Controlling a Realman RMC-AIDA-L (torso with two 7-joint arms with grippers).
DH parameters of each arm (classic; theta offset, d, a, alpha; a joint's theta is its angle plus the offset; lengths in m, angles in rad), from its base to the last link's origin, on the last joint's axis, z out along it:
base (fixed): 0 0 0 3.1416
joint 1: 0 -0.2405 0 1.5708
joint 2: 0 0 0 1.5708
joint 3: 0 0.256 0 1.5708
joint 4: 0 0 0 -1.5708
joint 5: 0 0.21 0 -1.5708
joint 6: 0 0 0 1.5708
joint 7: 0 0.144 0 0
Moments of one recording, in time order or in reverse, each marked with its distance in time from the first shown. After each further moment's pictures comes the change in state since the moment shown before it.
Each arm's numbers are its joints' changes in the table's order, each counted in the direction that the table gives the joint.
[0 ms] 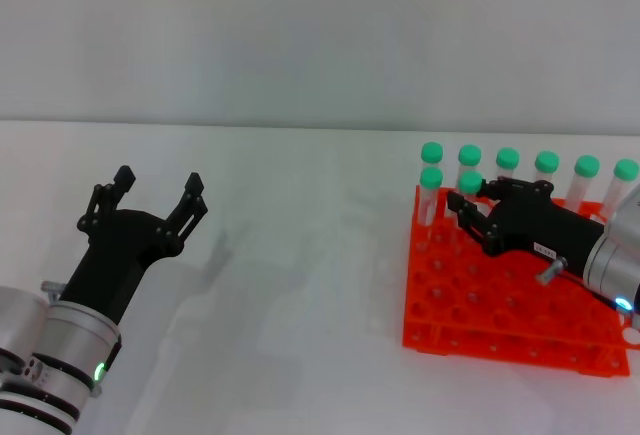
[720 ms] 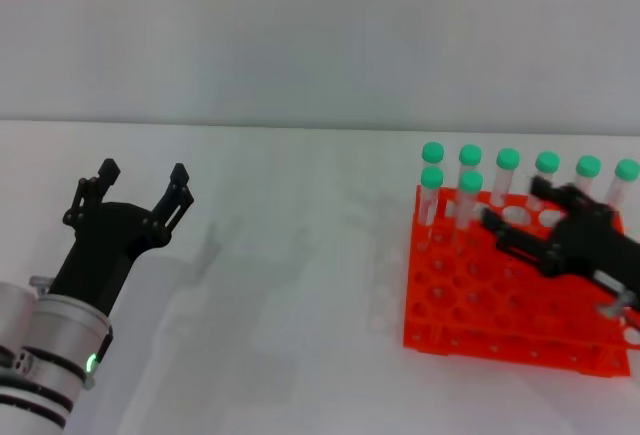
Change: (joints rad) left arm 0.001 0.000 -0.039 0.003 -0.001 0.006 -0.002; right arm 0.192 -0.014 0.061 0.079 0.010 -0.208 0.044
